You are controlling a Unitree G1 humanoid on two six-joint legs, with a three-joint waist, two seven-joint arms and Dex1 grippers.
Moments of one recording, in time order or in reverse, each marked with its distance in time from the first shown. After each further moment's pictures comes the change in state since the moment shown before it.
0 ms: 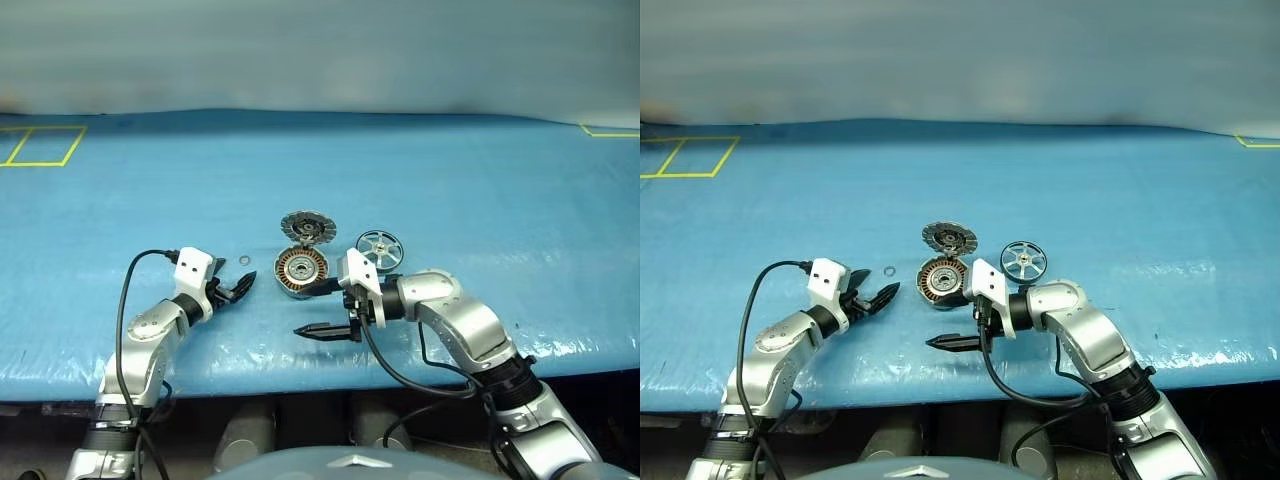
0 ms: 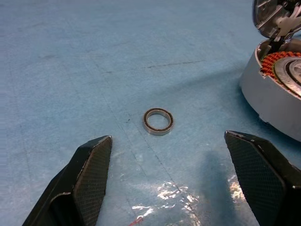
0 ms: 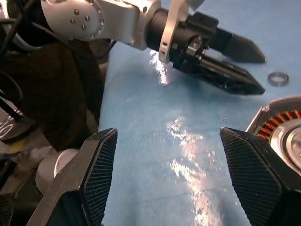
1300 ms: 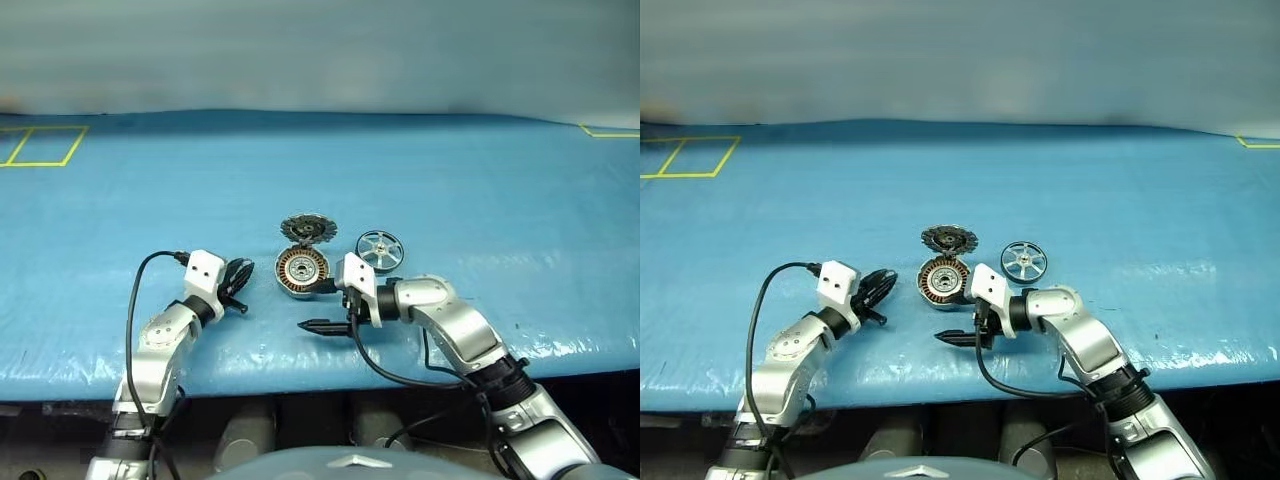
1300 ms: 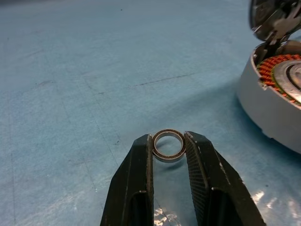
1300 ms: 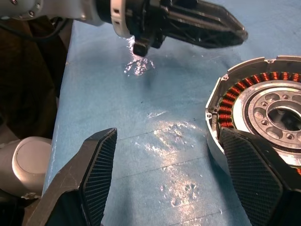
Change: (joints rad) left arm 0.065 -0.070 -0.013 -0.142 -0.011 -0.091 -0.015; right arm 0.000 -0.003 0.008 0.085 -0.076 -0.089 -0.089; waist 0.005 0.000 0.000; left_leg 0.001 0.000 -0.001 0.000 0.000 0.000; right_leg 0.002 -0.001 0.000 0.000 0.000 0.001
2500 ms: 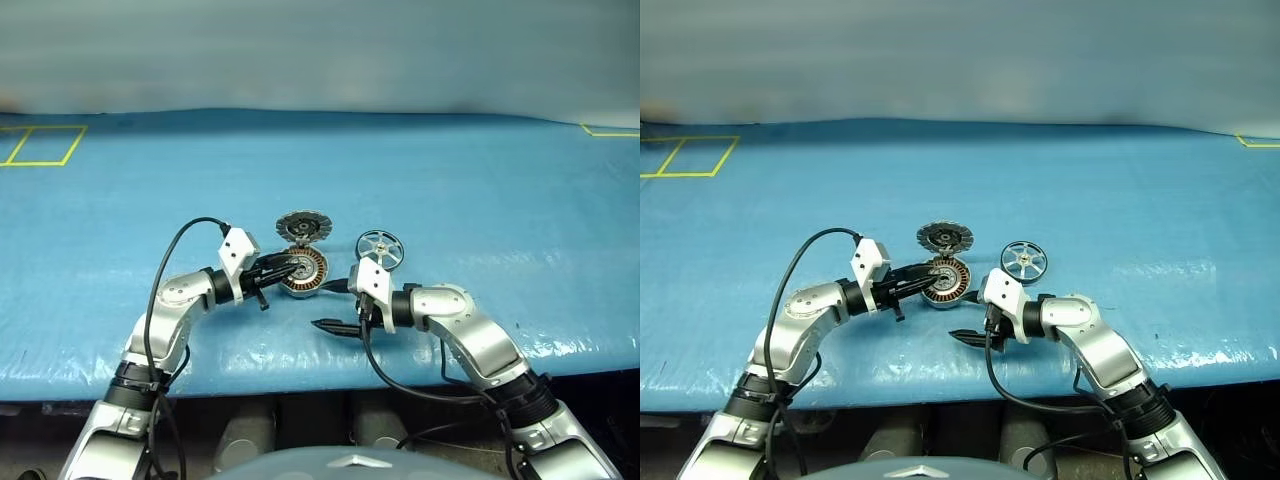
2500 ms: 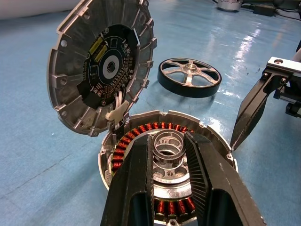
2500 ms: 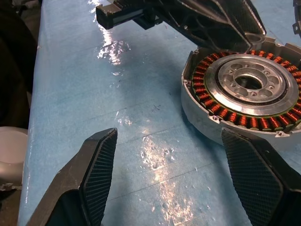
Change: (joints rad) left arm -0.261 0.086 -0.172 0.201 -0.012 0.027 -0.344; right arm 0.081 -0.058 -0.030 -0.096 -0.017 -0.002 -0.087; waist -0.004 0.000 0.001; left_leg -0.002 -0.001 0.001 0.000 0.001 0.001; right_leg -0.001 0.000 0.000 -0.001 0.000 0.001
